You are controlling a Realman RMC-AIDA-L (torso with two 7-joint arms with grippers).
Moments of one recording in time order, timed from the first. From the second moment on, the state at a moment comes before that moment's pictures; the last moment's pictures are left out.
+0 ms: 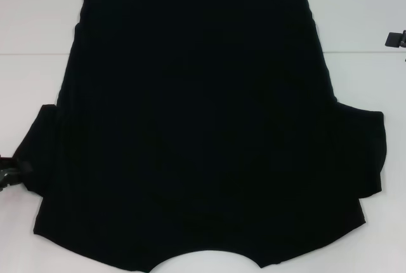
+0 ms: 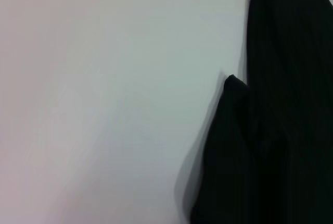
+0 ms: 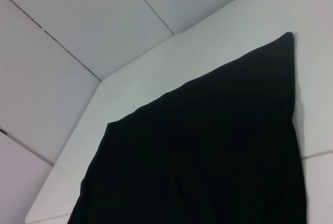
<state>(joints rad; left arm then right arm) -0.50 -2.02 0.18 0.74 2.56 1.31 -2.42 0.65 1.83 -0.53 -0.60 -2.07 -1.28 2.24</state>
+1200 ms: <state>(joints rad) -0.55 -2.02 0.21 0.70 2.56 1.23 -2.41 0.65 1.83 -0.52 -0.61 -2.07 -1.28 2.24</state>
